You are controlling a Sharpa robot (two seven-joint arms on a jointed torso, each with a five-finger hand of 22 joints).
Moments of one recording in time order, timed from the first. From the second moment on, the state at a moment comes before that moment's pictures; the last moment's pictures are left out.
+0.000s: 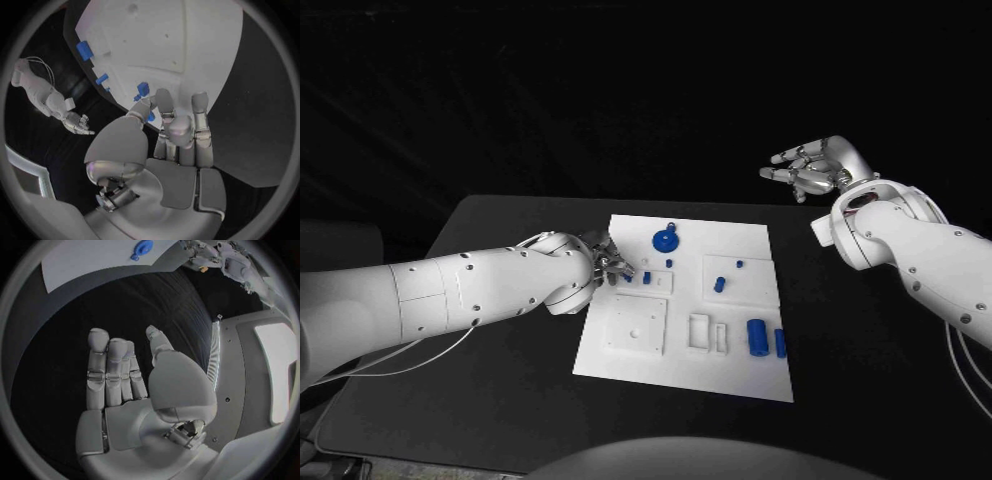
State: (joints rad) left arm 1.23 -0.64 -0.24 1.37 -0.99 -0.36 -0.52; left_hand 1.13 0.00 0.24 -0.21 0.60 1.18 0.08 0.16 0.70 1.48 -0.07 0.66 0.25 1.43 -0.12 1.27 0.74 0.04 1.25 -0.12 0.51 1.31; right arm 0.92 -0.71 0.49 1.23 -1.25 -0.44 -0.07; right_hand 1.26 -0.09 -0.04 -0.05 0.43 1.10 0.09 0.07 0.07 1.10 0.00 0.89 0.80 1.39 -0.06 0.79 0.94 0.09 1.47 -0.09 0.40 1.31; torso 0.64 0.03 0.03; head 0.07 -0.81
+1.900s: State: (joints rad) left arm 1.24 -0.70 -0.24 1.44 -0.94 -0.54 -0.45; left_hand 1.15 0.01 0.25 -0.19 0.52 1.18 0.08 0.15 0.66 1.48 -0.06 0.68 0.25 1.43 -0.12 1.30 0.73 0.05 1.26 -0.11 0.53 1.31; right arm 0.92 -0.71 0.49 1.23 -1.25 -0.44 -0.07; right_hand 1.25 -0.09 -0.03 -0.04 0.44 1.10 0.09 0.07 0.07 1.10 0.00 0.89 0.80 1.39 -0.06 0.79 0.94 0.09 1.47 -0.09 0.40 1.31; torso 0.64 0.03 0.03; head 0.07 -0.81
